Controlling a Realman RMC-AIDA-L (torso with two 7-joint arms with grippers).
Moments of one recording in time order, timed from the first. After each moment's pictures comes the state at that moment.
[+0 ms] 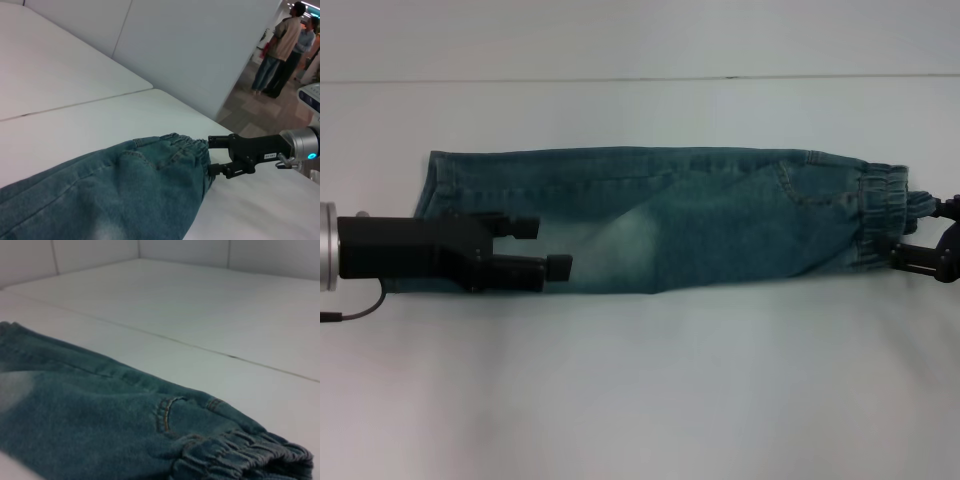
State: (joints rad) left arm -0.50 -2.11 0.71 0.97 2.10 1.71 -1.78; right arm 0.40 2.05 -0.53 -0.62 -2.02 -1.19 1.16
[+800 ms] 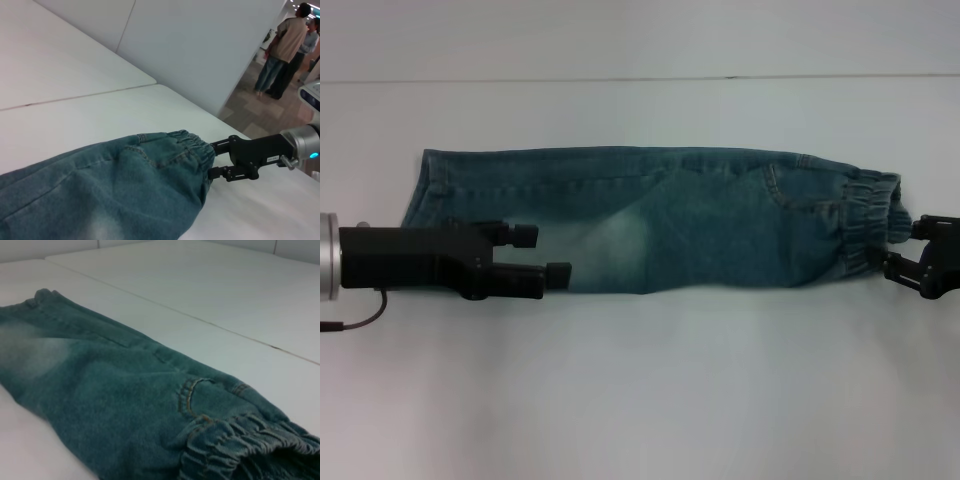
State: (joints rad) left arm -0.49 -2.12 0.70 0.96 2.11 1.70 -1.78; right arm 0.43 2.05 -0.54 -0.62 -2.11 -1.22 1.12
